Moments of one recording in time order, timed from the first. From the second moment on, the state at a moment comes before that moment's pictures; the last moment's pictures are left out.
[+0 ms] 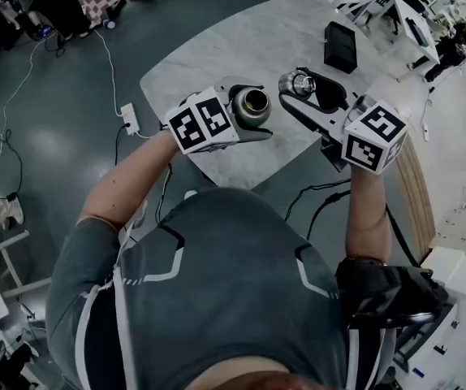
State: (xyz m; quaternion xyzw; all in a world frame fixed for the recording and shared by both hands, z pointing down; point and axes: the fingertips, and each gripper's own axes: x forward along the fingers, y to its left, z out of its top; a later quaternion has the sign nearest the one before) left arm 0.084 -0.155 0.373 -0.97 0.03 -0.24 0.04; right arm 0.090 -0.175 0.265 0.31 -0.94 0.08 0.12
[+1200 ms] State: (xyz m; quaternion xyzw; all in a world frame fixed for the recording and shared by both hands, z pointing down) left arm 0.089 -0.121 0.378 -0.96 0.02 -0.28 0.06; right arm 0.026 -0.117 0.284 0.08 -0.97 0.07 0.24
